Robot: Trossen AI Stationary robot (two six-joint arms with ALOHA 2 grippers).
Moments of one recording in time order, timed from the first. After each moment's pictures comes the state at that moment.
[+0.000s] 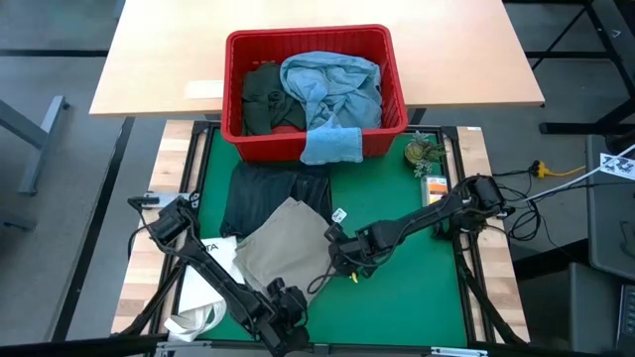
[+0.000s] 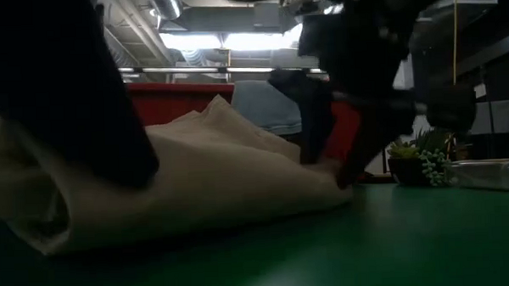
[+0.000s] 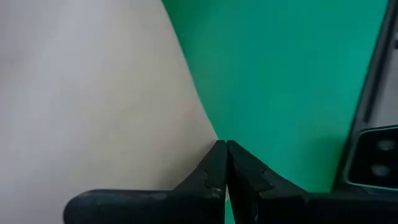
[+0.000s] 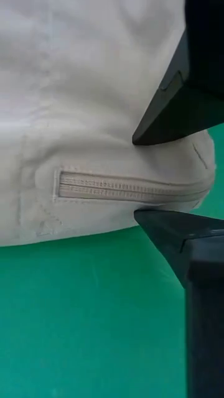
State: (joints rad) left arm -0.75 2.13 1.49 -0.51 -0.56 -1.23; right arm 0.32 1.90 1.23 -0.51 0.14 -0.57
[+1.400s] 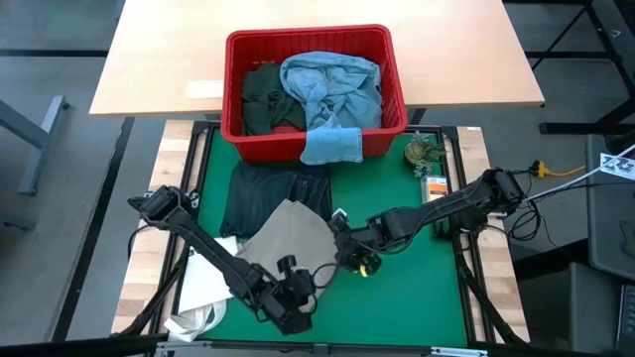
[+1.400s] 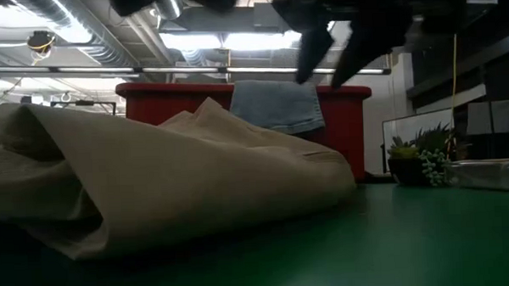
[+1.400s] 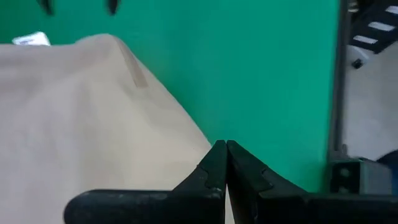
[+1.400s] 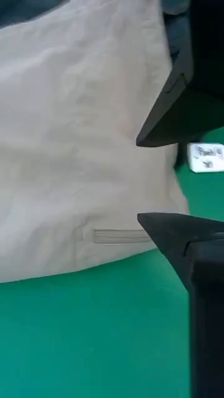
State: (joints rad) left arm -0.63 1.95 1.54 -0.61 -0.52 -0.84; right arm 0.32 1.74 1.36 -0.70 0.14 -0.55
